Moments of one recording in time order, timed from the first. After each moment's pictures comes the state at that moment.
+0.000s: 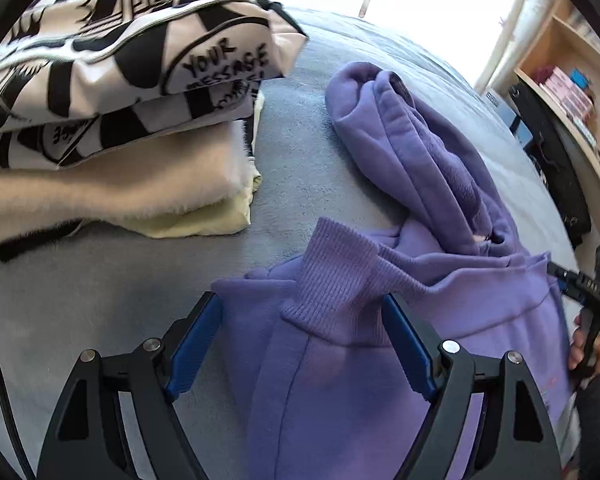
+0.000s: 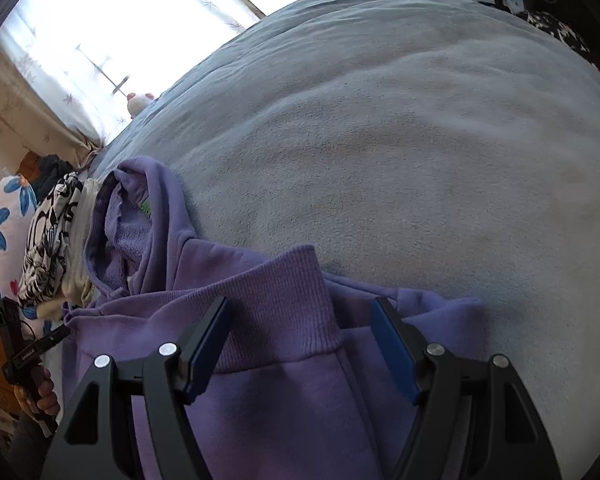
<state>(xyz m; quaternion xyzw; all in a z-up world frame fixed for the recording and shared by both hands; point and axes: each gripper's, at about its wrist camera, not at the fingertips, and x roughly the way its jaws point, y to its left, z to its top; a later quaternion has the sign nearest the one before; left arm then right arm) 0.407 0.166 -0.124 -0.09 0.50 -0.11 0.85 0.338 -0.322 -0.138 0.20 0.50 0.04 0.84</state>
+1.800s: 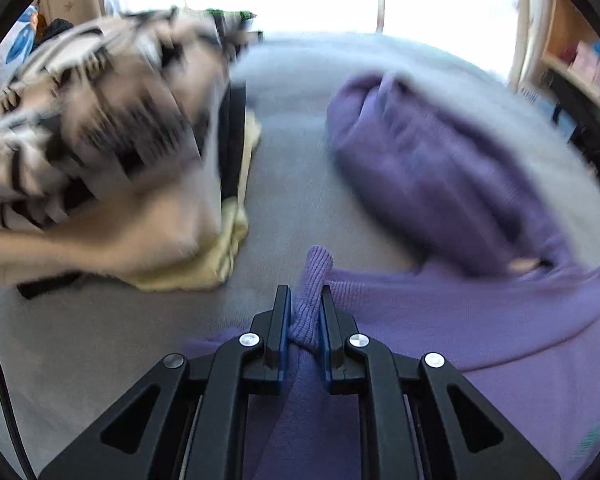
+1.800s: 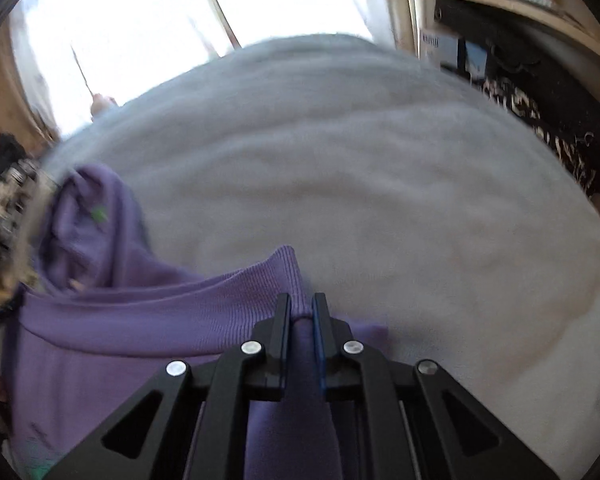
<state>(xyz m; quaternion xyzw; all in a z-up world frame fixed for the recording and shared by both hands) 0.436 0.112 -0.145 0.00 0.47 -0.01 0.88 0.320 -0.325 -0.137 0.09 0.49 -0.08 0.86</state>
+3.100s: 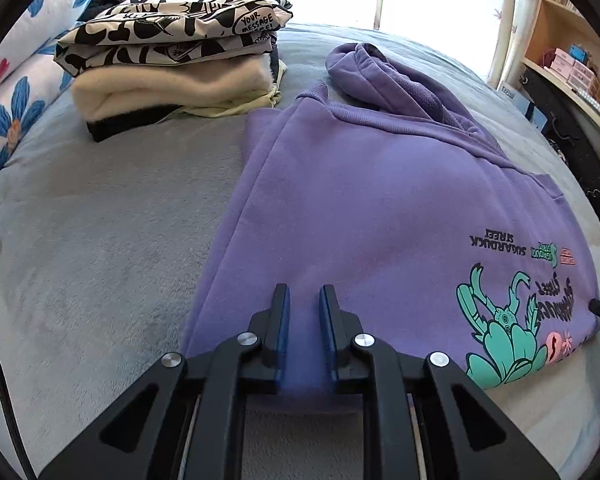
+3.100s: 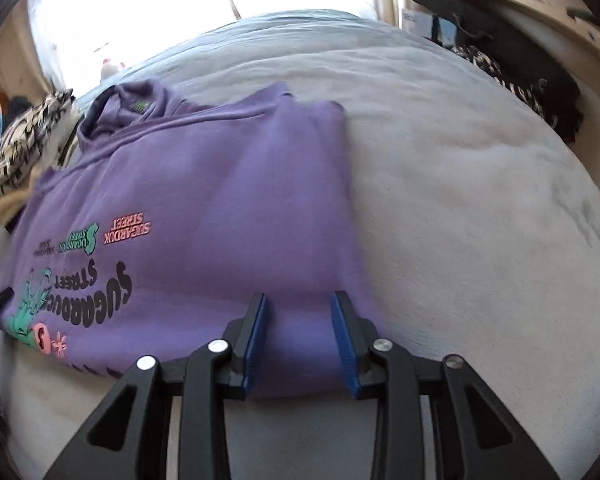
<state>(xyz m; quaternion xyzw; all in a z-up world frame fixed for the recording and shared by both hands) 0.212 0.133 -0.138 -0.05 0.46 -0.02 0.88 0.125 -0.287 -0.120 0.07 0.49 -0.09 0.86</state>
